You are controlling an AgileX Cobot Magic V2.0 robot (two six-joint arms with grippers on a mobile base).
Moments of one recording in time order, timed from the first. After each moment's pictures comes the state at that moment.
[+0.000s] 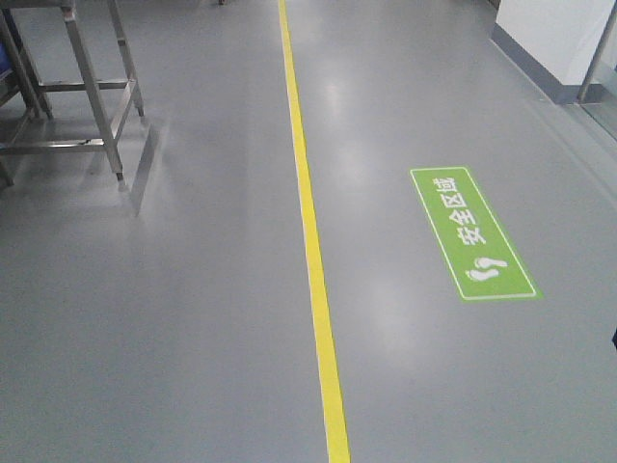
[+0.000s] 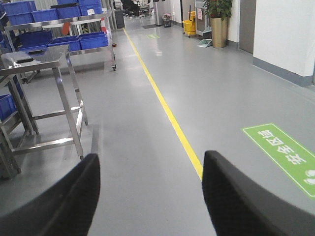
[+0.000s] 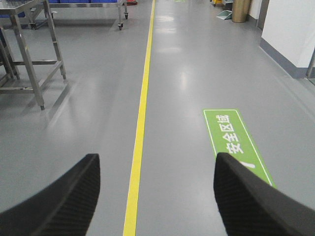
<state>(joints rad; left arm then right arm) -0.06 0.36 -0.34 -0.02 0.18 0.10 0.04 0.34 -0.30 0.09 0.30 -0.08</state>
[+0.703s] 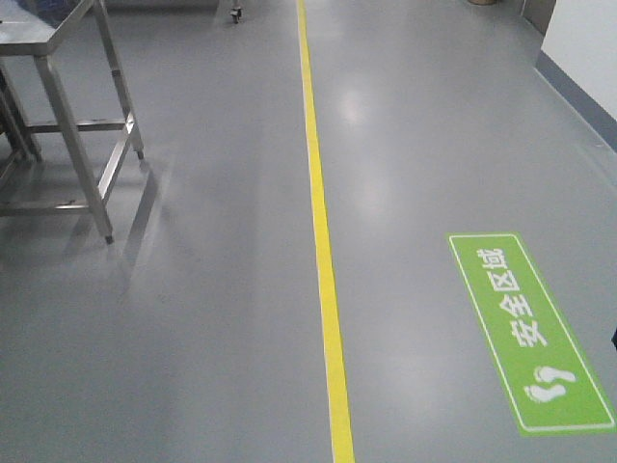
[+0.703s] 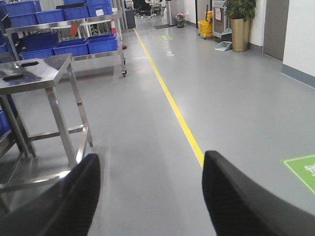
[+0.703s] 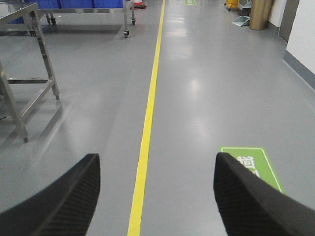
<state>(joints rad) -0.06 0.36 -0.34 -0.02 0.18 0.10 0.04 0.34 -0.30 0.10 0.30 -0.08</state>
